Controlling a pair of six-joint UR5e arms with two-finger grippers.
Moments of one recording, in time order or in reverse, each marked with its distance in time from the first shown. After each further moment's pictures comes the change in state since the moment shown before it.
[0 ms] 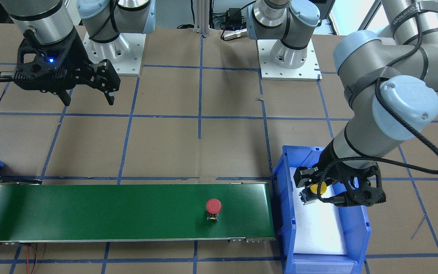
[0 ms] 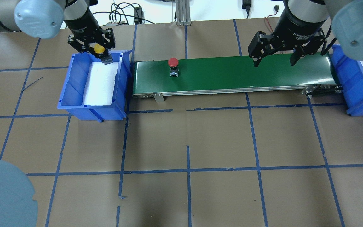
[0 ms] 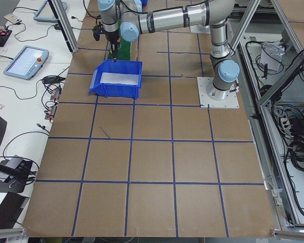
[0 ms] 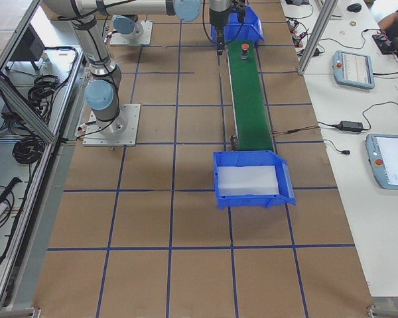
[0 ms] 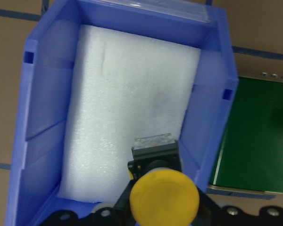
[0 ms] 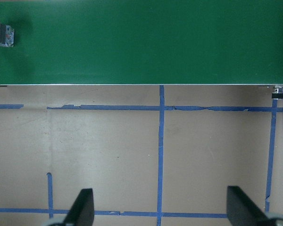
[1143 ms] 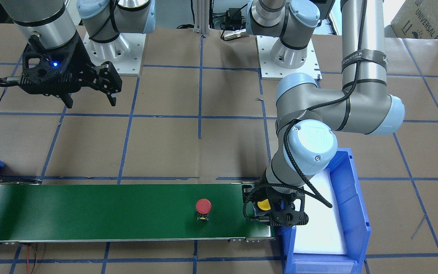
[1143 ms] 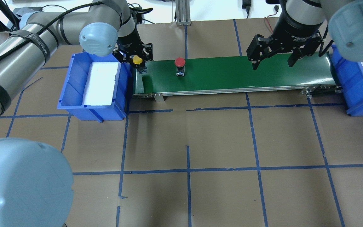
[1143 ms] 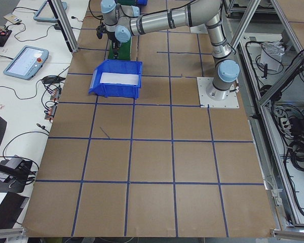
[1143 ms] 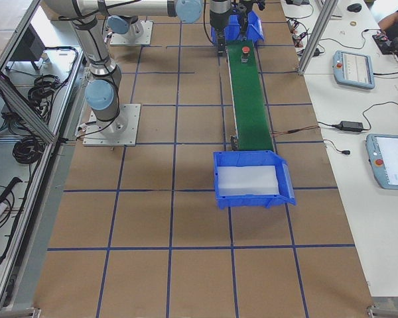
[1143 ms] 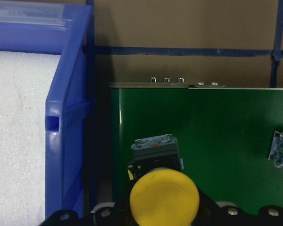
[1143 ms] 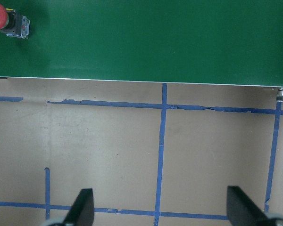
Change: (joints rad) left arm -0.116 -0.127 -0.049 0.159 -0.010 -0.064; right arm 0.002 0.007 0.009 -0.001 0.004 -0.038
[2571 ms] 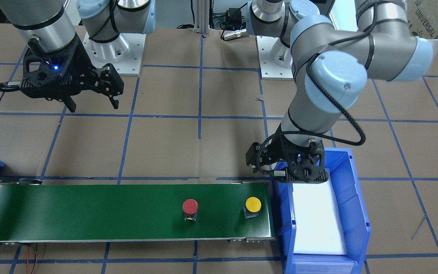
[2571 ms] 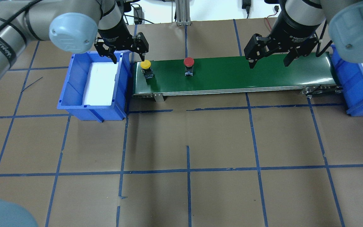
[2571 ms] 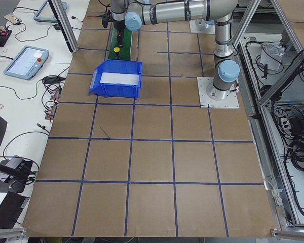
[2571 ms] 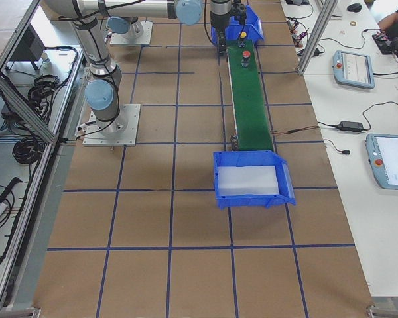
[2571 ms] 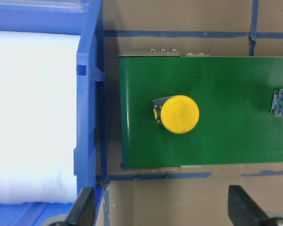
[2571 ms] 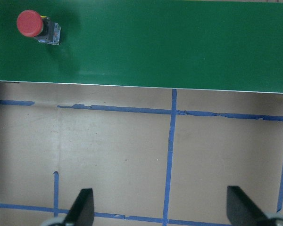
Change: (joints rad) left arm 0.023 0.222 -0.054 -0.145 -0.008 0.051; right arm -0.009 0.009 0.004 -0.033 0.031 -0.017
